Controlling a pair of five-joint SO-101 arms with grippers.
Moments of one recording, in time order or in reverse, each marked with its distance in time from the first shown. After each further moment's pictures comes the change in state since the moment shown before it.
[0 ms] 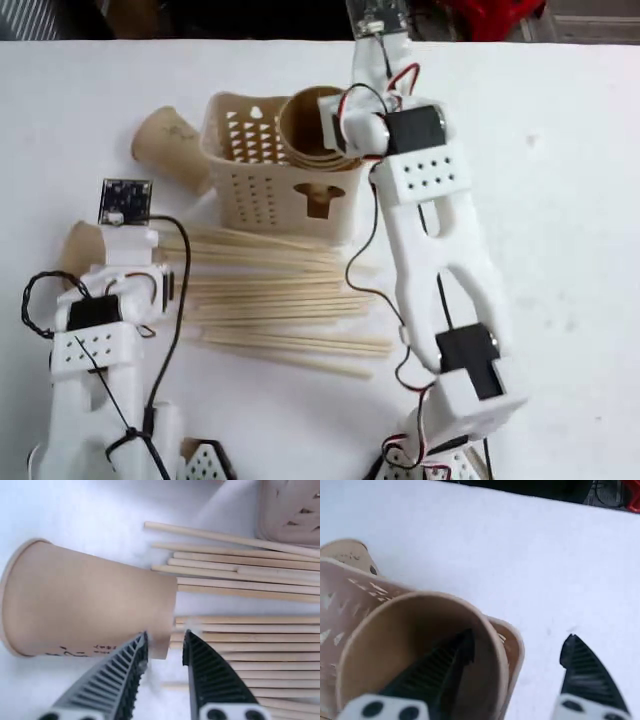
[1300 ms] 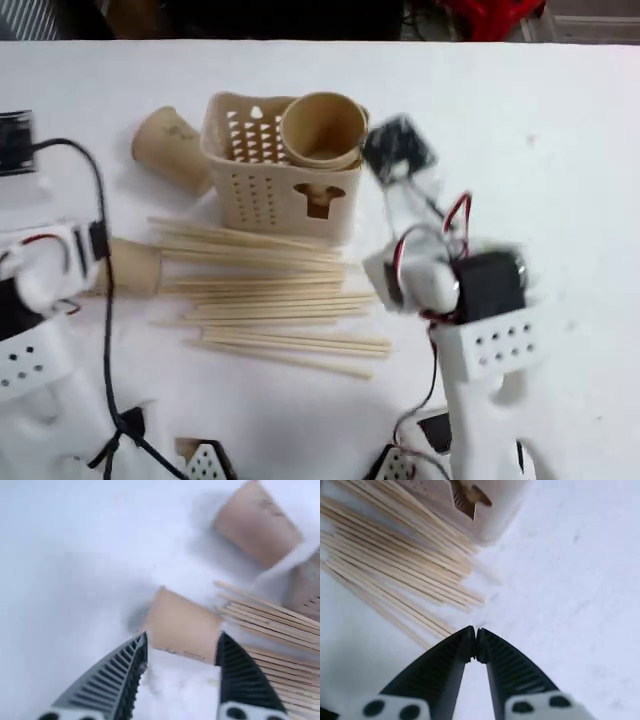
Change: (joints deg) left arm -13.9 0.6 -45.2 34.9 0.0; right arm 0.1 -52.7 44.8 22.8 18.3
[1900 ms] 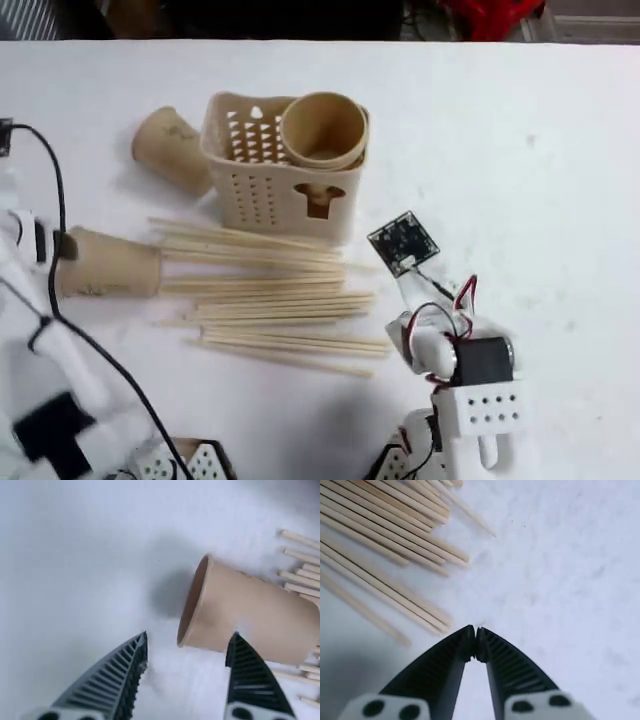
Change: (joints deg) left arm -10.2 34.2 -8.2 -5.6 -14.2; right arm 9.4 -23.0 40.2 -17.4 10.5
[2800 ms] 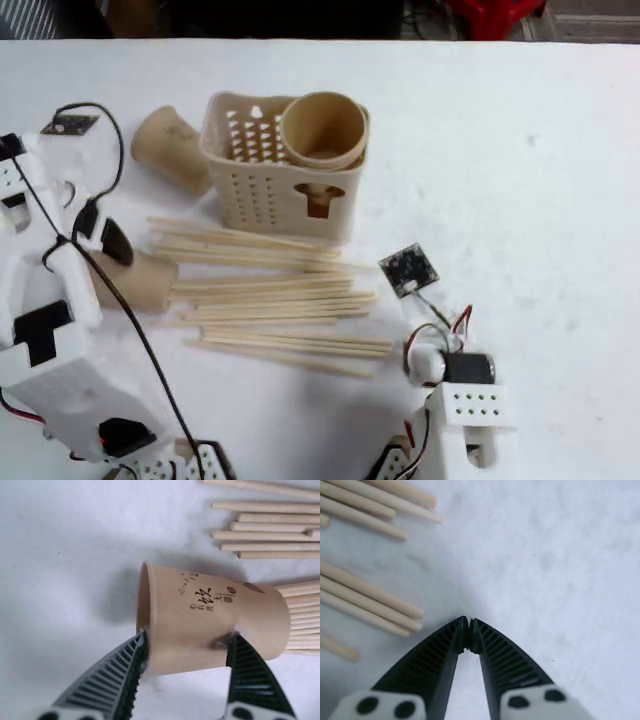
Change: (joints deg) left arm 11.3 28.7 -22.7 19.3 -1.9; right arm 6.5 0.4 25.1 -23.6 0.1
